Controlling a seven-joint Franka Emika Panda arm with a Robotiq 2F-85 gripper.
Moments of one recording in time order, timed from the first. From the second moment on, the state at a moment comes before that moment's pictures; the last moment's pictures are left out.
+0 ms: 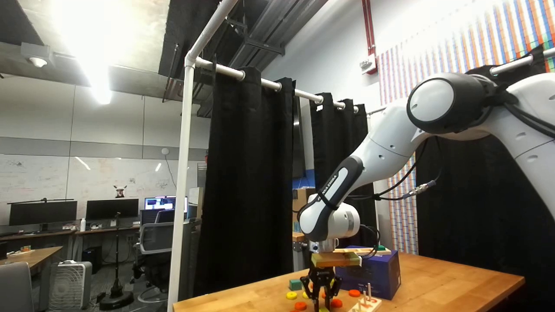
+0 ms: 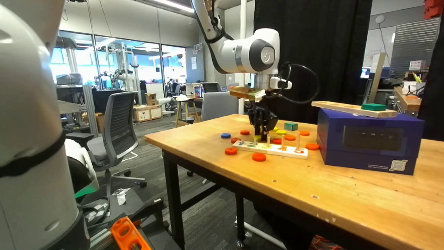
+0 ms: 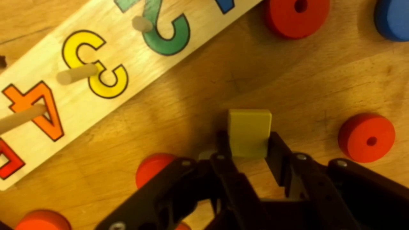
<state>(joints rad) 0.07 0.32 0.07 -2.07 0.02 2.43 0.30</state>
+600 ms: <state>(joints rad) 0.08 0.26 0.06 -2.08 0.01 2.39 0.31</state>
